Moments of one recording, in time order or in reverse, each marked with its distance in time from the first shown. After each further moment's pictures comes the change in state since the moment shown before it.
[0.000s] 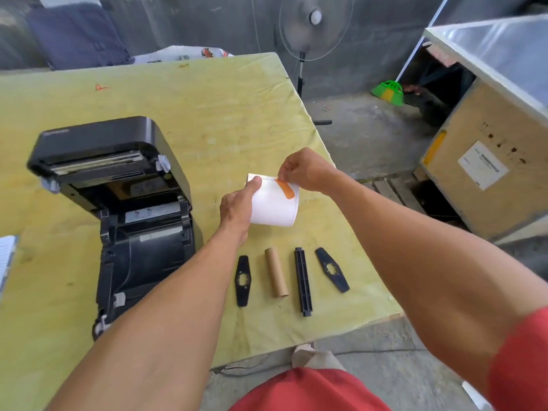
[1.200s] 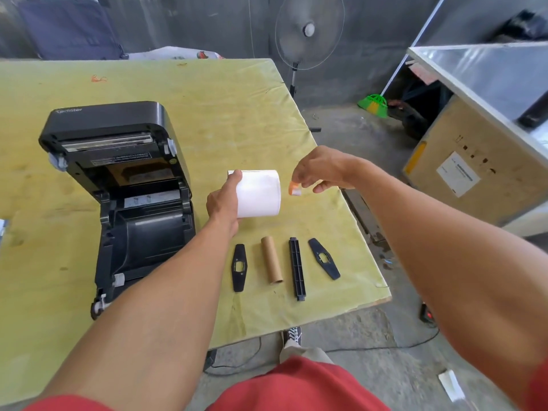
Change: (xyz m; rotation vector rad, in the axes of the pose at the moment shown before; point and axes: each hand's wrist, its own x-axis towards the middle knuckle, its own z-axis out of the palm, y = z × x) left_hand 0.008 -0.017 -0.021 -0.261 0.089 -0.092; right_hand -0.049 -0.006 -0.031 0.046 -0.191 0.162
